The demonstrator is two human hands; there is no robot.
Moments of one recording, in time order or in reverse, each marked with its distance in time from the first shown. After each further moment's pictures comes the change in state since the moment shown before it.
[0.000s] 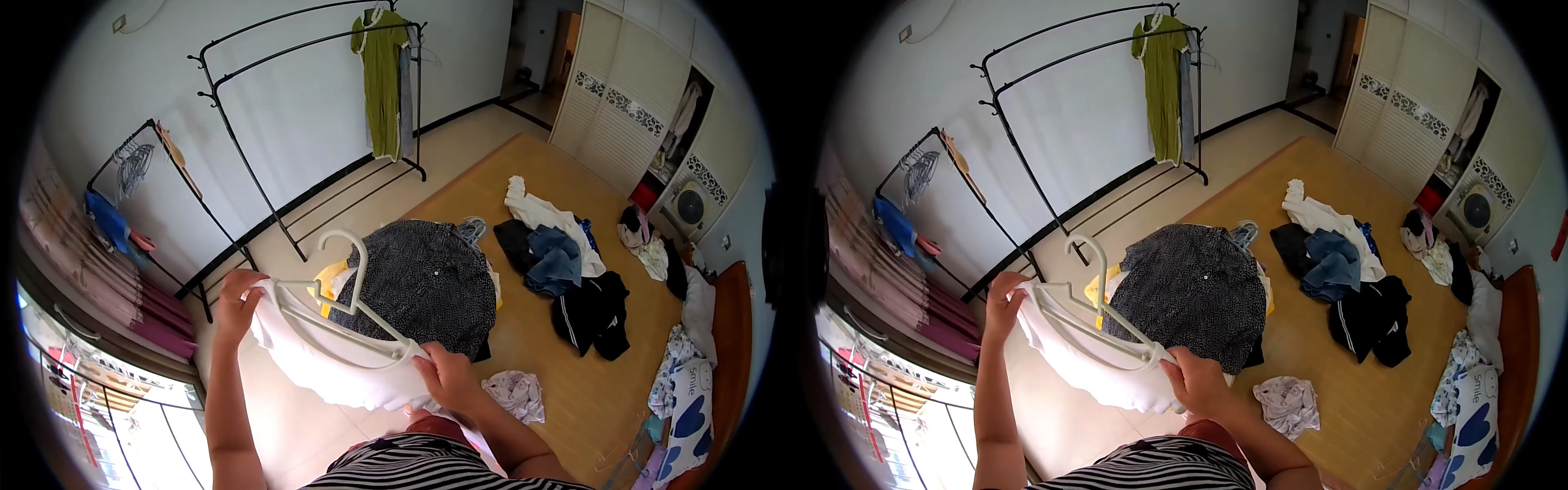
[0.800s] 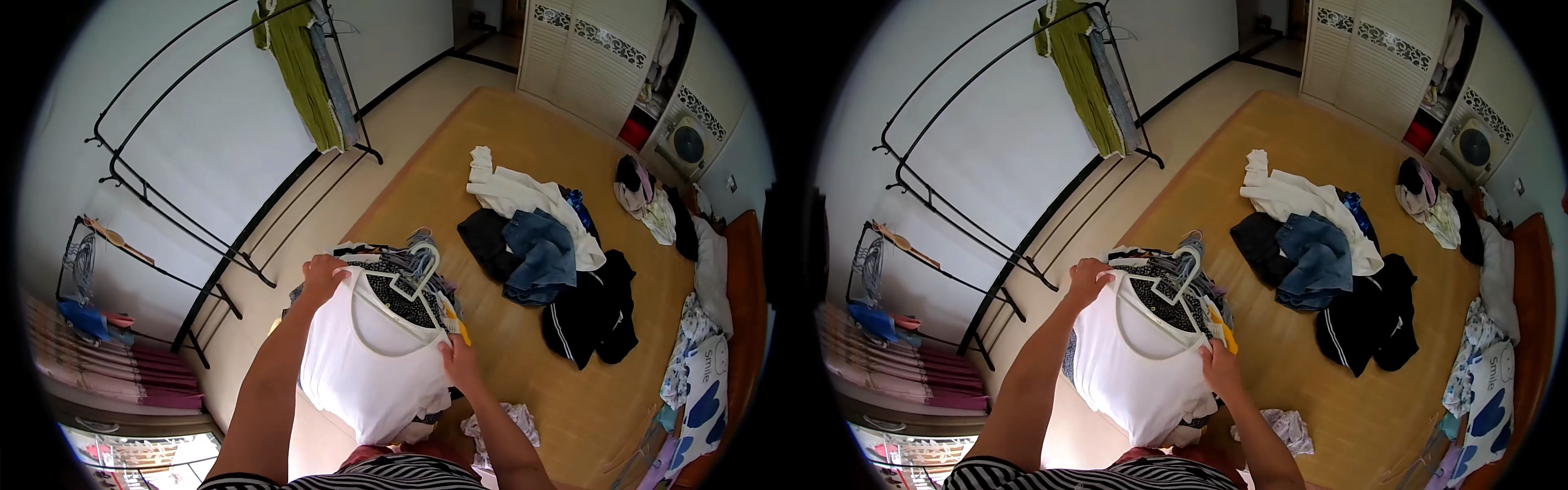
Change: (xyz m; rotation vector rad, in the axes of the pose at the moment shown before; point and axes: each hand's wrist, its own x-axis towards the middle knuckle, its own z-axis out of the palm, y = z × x) left_hand 0.173 -0.076 0.422 0.183 -0.541 -0.013; right_hand 0.075 0.292 -0.055 -0.075 0.302 0.614
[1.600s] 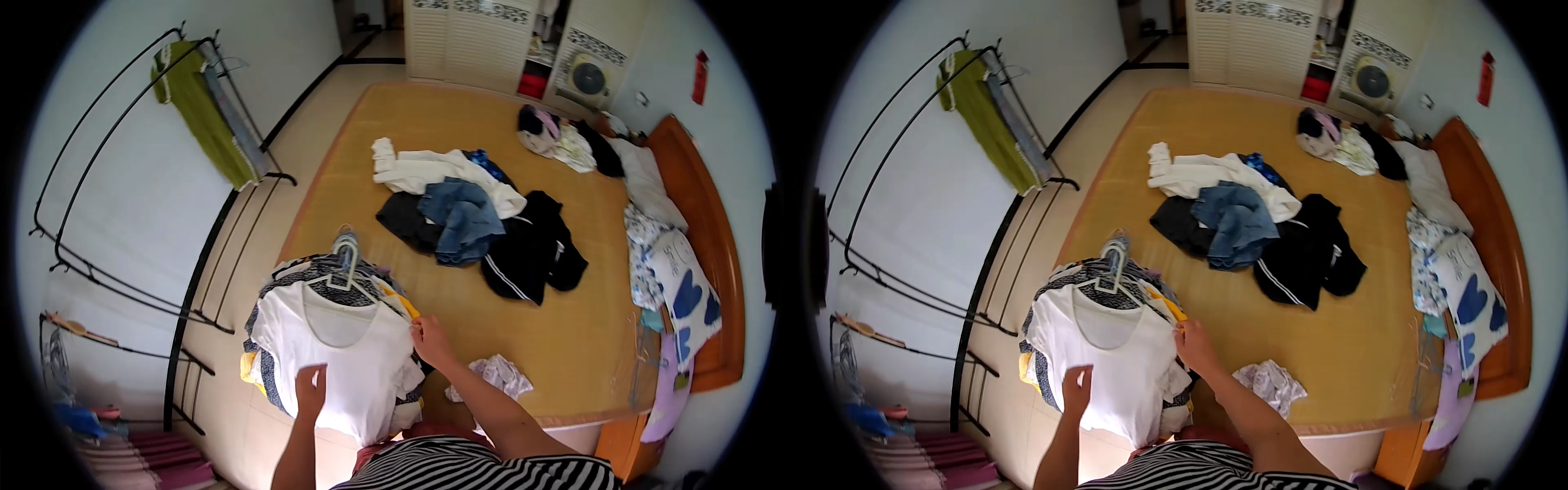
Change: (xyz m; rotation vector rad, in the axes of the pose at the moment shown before) left_hand -0.211 0.059 0.034 -0.424 0.107 -0.022; right_hand -0.038 0.041 -0.001 0.005 0.182 0.060
